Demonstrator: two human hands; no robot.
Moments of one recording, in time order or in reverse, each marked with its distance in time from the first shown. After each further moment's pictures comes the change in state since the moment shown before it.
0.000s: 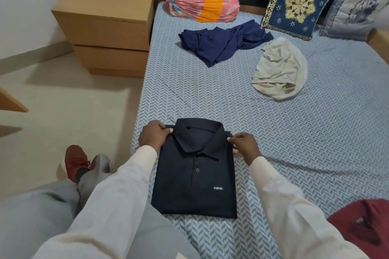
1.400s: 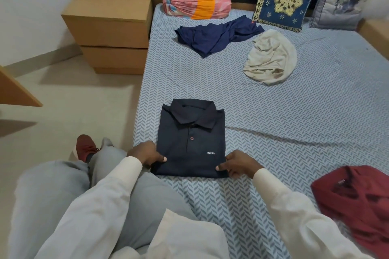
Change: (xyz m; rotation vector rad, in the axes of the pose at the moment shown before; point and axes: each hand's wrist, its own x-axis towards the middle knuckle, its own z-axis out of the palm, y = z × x) left_hand -0.103 -0.076 -0.013 0.475 -0.405 -0.006; right_hand -0.125 0.068 -0.040 -0.499 -0.450 0.030
